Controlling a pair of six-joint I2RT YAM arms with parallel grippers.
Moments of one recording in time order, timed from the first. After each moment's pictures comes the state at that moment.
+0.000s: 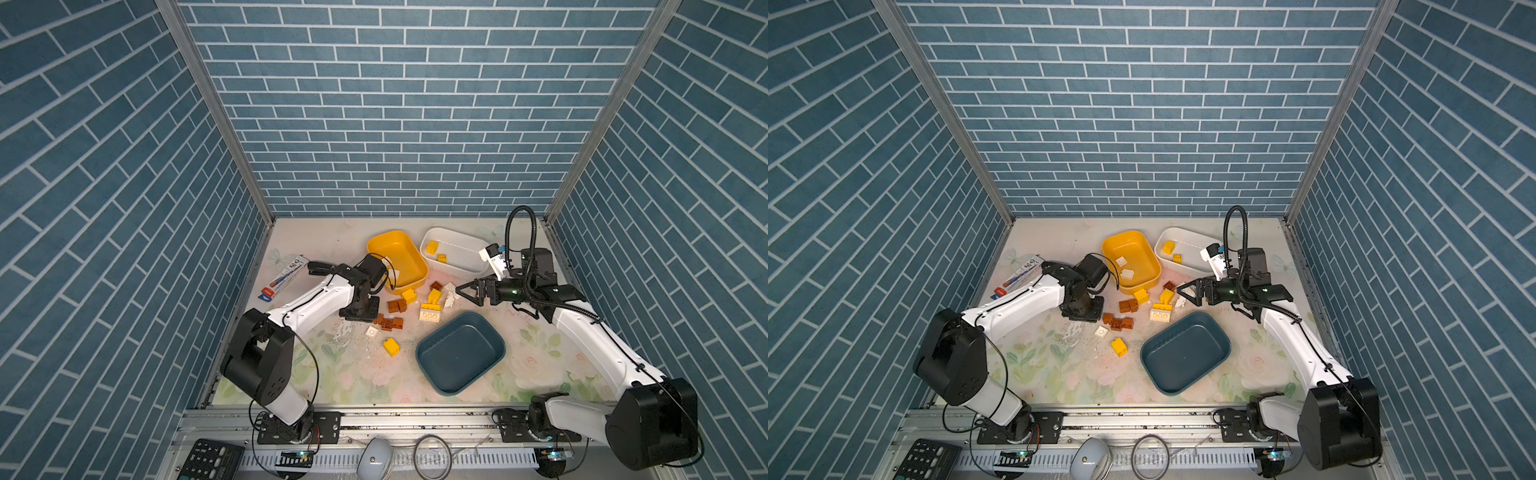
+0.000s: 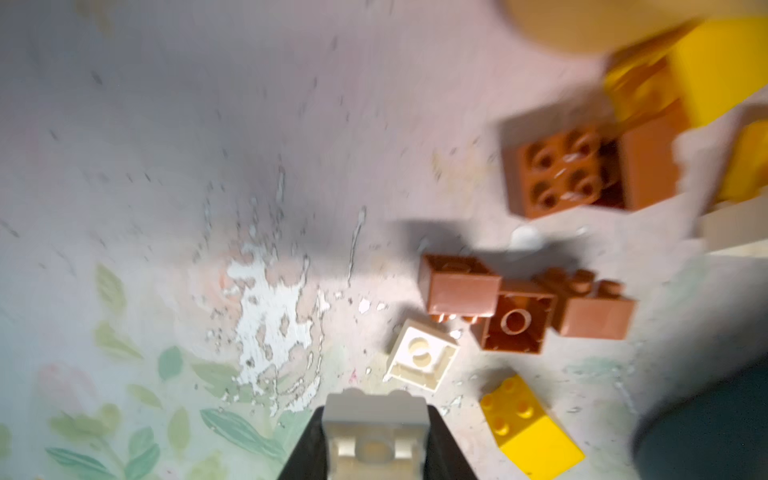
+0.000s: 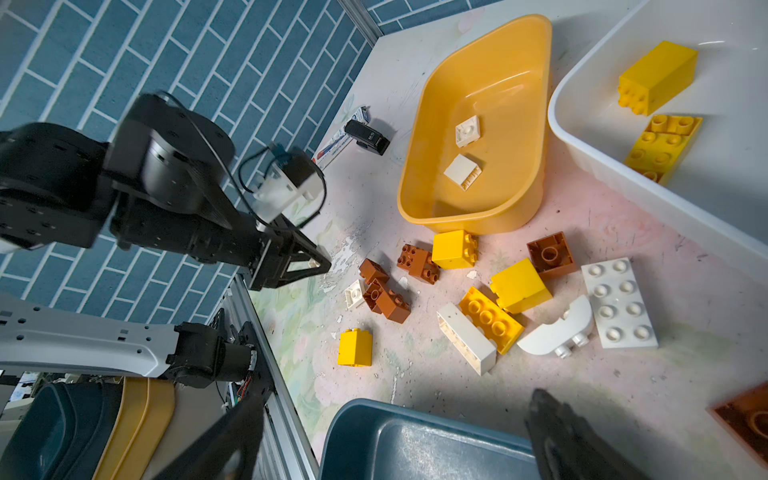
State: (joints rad) left arm -0.55 1.61 1.24 -1.00 -0.07 -0.41; right arm 0.24 1.21 0.90 -0.42 -0.86 0.14
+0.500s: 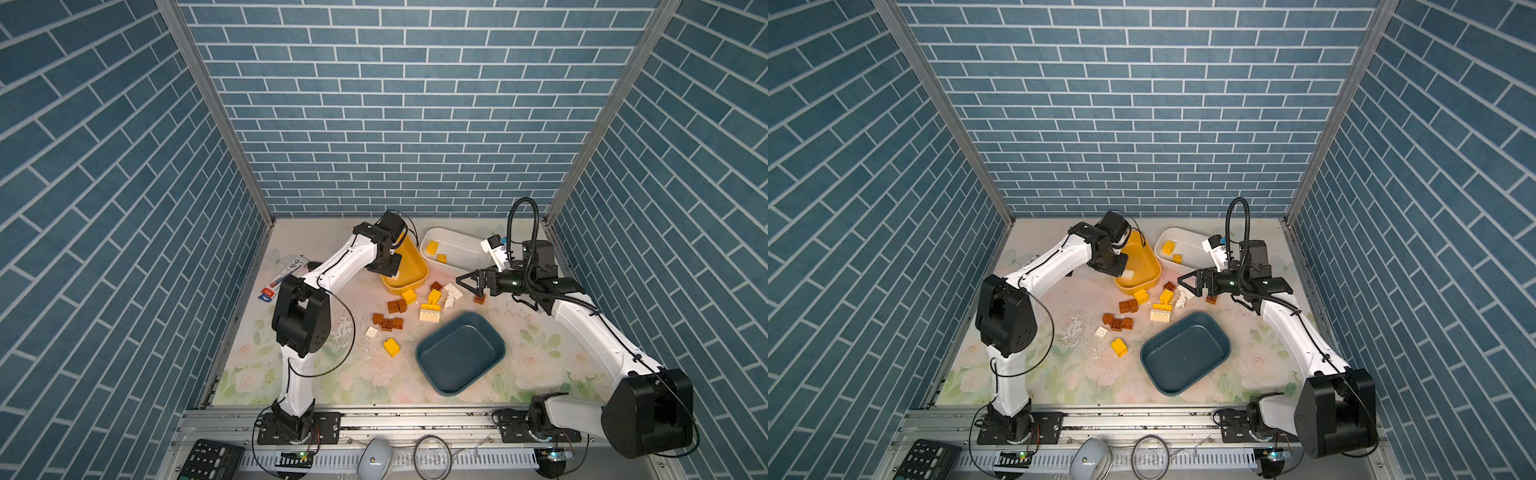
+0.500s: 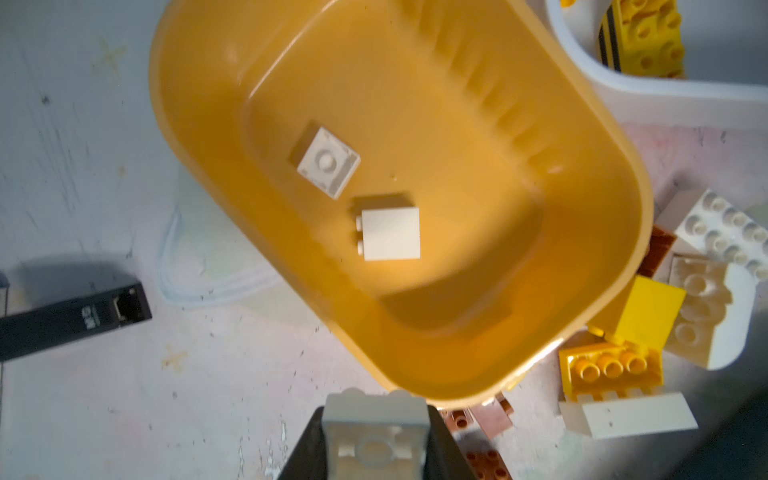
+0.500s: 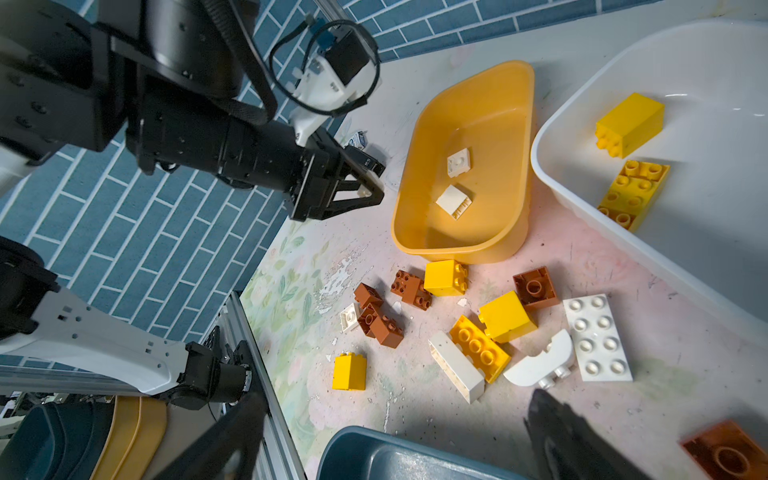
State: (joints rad) left arm -0.51 2.05 1.86 -1.03 -0.09 -0.16; right arm 0.22 1.26 0.97 -0.41 -0.85 0.15
